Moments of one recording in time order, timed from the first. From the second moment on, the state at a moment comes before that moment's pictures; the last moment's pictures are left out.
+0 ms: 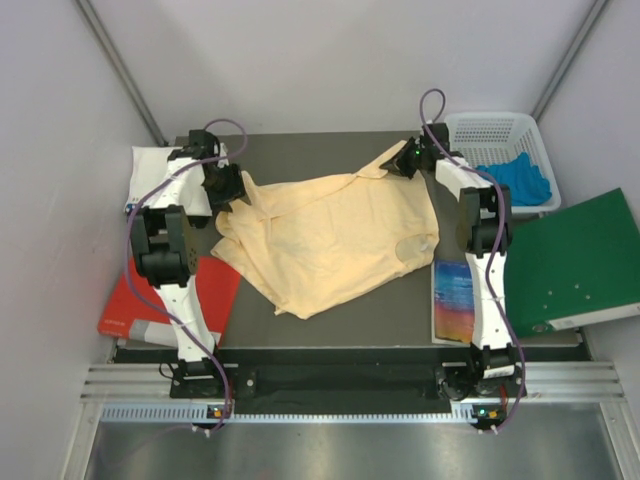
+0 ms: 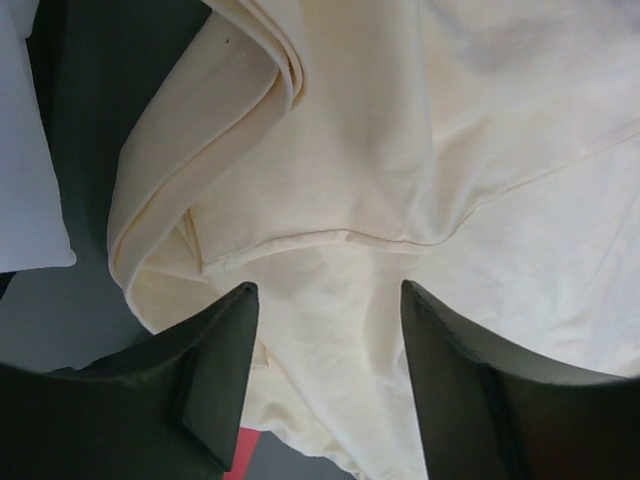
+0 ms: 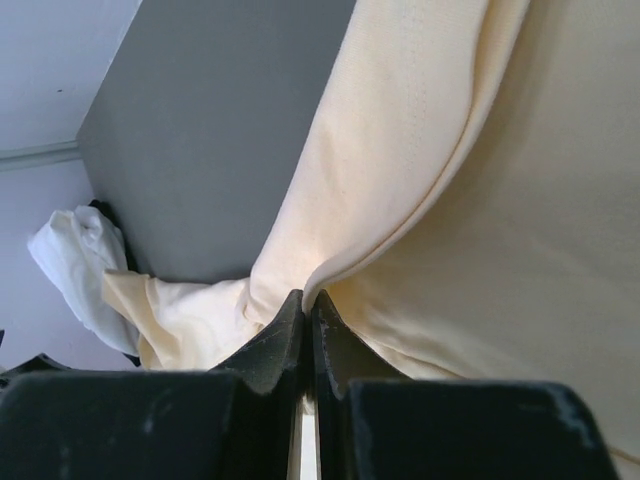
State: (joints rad) left arm 0.05 2.05 1.74 -0.83 0.24 -0.26; right arm 0.13 2.51 2.05 -0.22 -0.50 0.86
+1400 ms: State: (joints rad) left arm 0.05 2.18 1.81 -0.86 0.04 -0.32; right arm 0.12 2.51 1.99 -0.16 -0.53 0.88
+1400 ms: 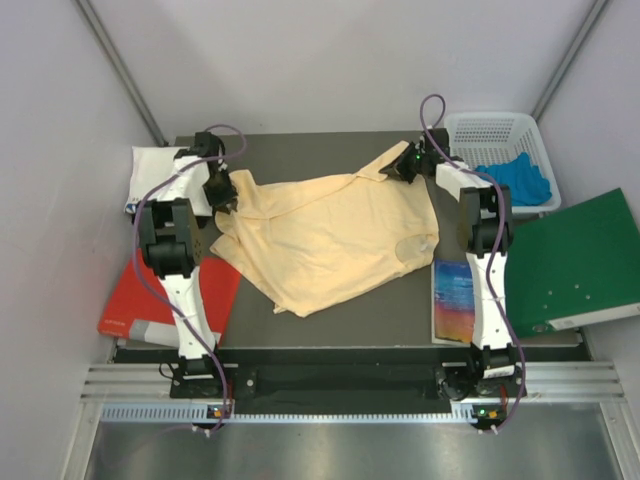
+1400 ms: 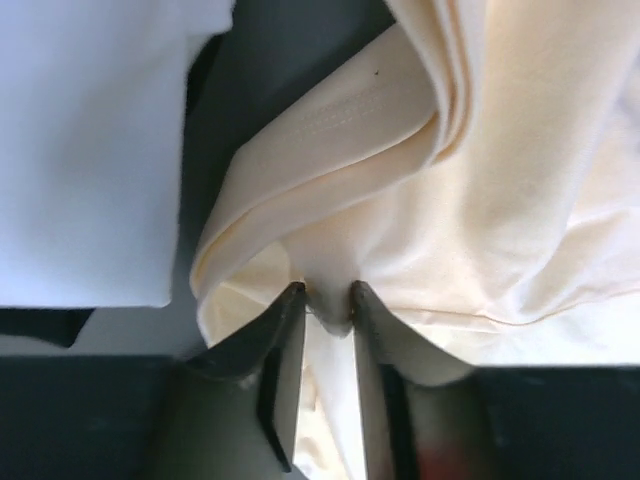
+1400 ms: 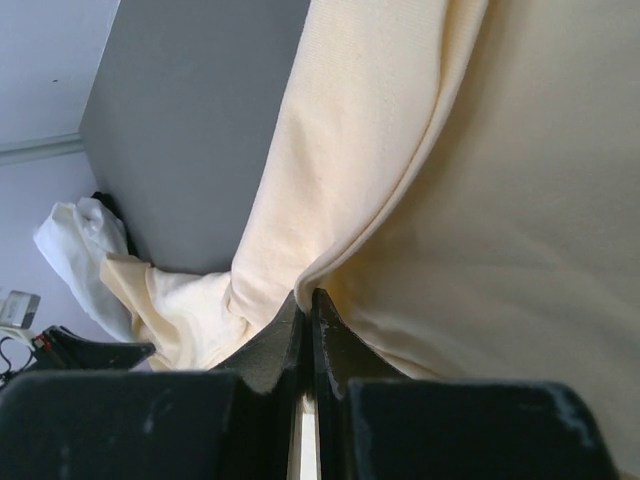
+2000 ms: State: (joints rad) left arm 0.05 2.13 1.85 -0.86 -0.01 -0.34; right arm 0.11 2.49 1.97 -0.16 -0.55 0.88
